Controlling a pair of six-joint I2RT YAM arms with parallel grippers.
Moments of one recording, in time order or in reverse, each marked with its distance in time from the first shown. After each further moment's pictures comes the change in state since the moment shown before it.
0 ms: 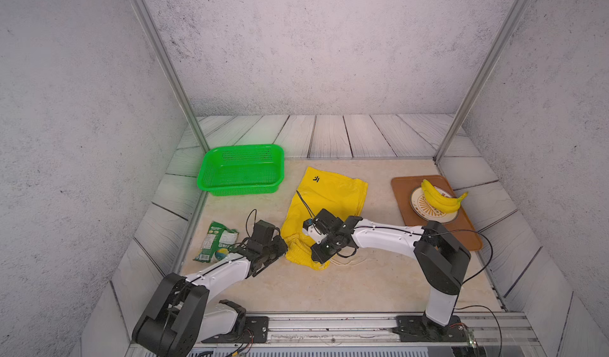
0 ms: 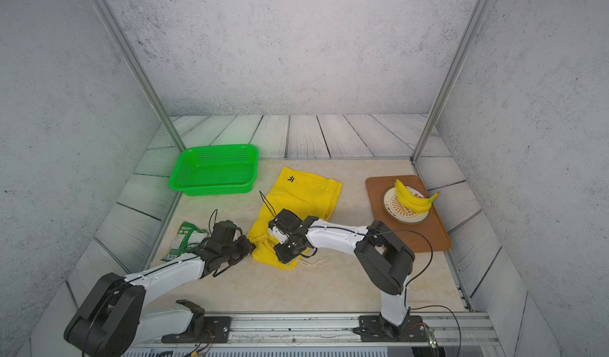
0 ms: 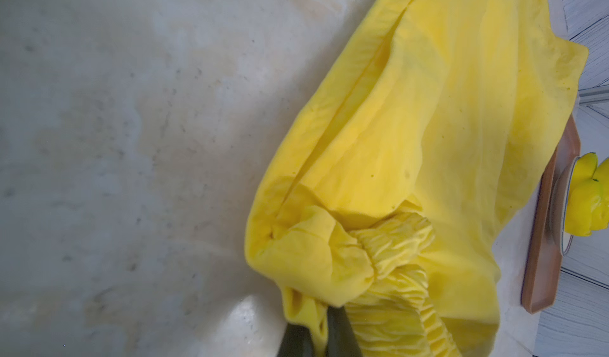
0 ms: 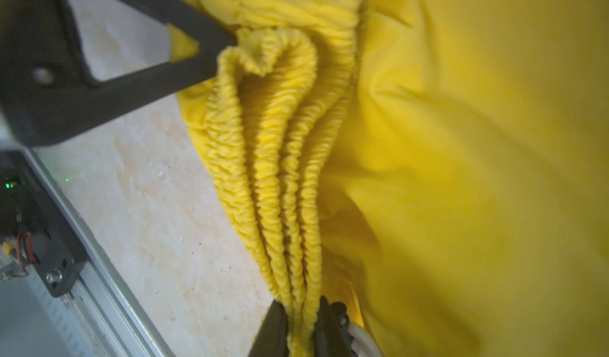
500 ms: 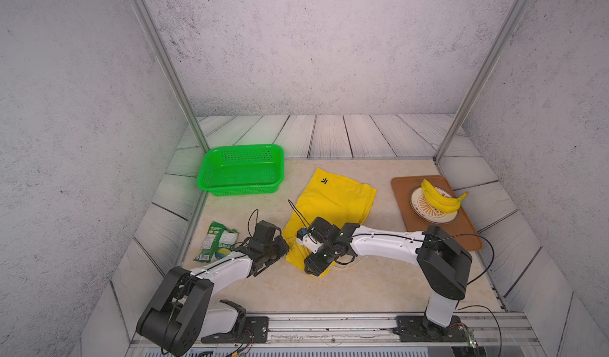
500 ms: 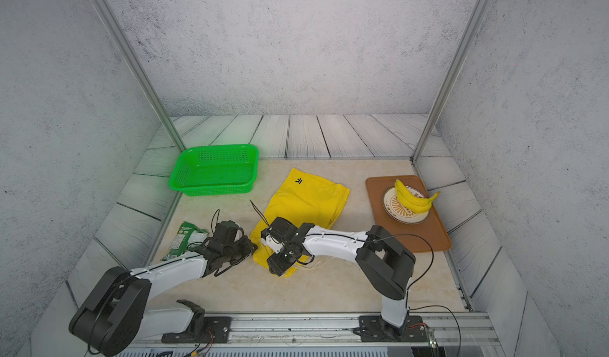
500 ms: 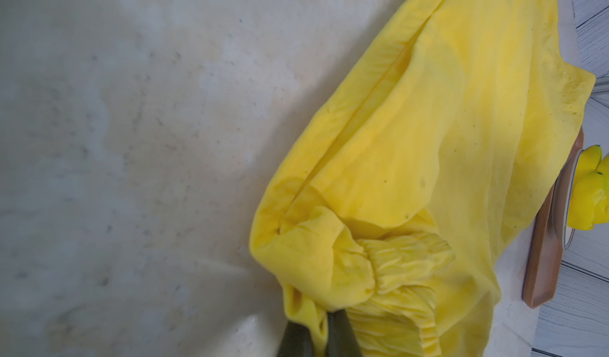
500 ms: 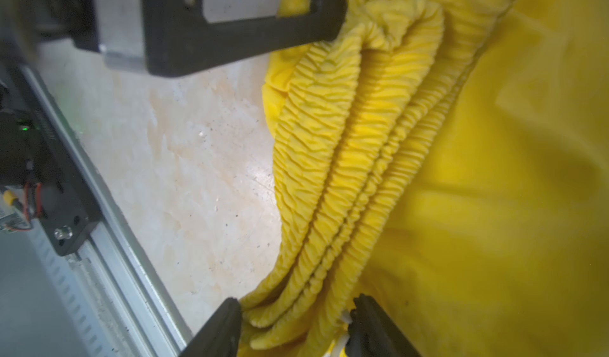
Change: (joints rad) left arm -0.001 0.059 0.000 0.042 0.015 0.004; right arm 0.093 -0.023 -0.012 -0.013 0.014 -0.047
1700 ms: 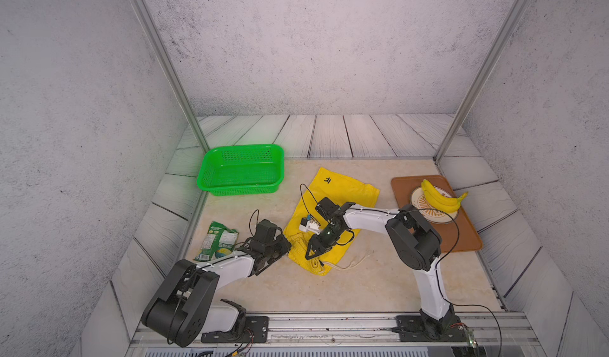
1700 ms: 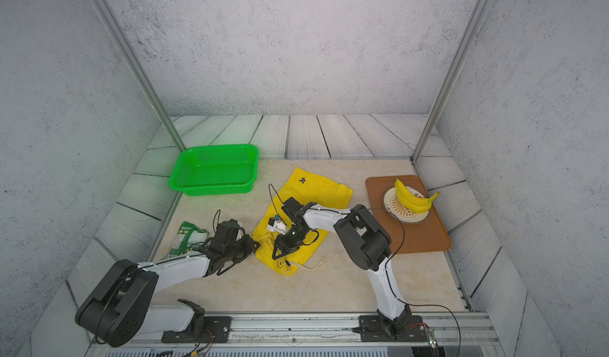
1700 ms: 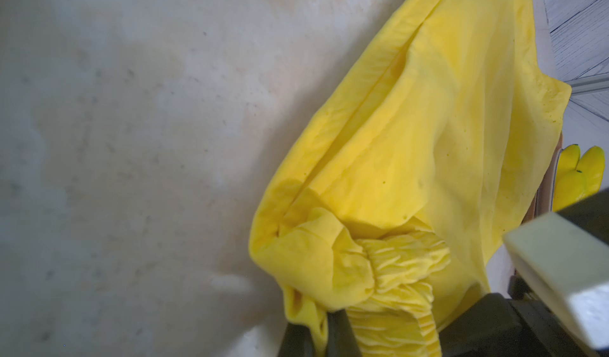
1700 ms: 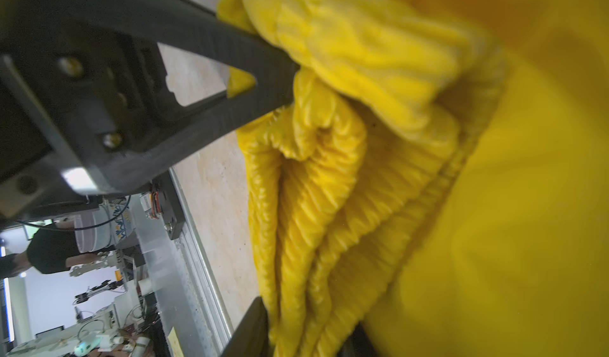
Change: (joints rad) left arm -0.001 0.061 -0.017 0.126 0.014 0.006; right arm -0.244 0.260 0.180 -0.093 -0.526 -0.138
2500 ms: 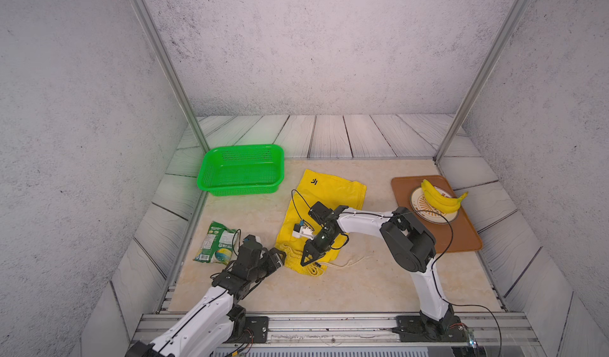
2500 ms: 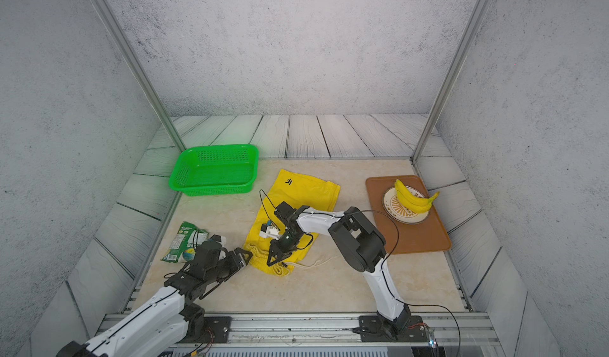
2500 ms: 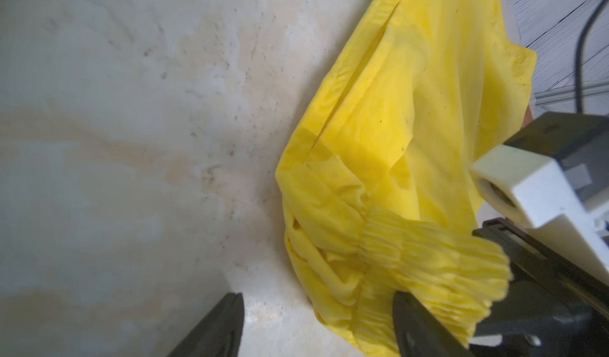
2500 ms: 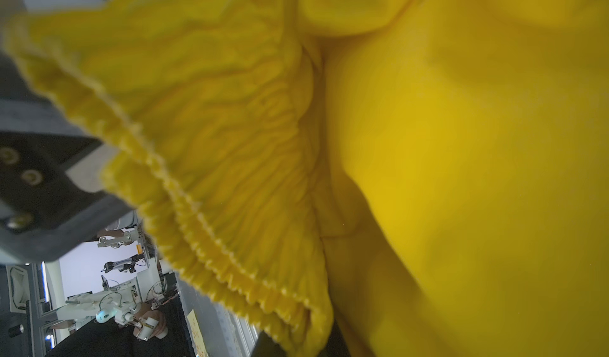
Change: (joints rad) left arm 0.017 -0.494 -0.194 -0.261 -0.015 -0.023; right arm 0.052 0.065 0.062 -0.022 -0.082 0.016
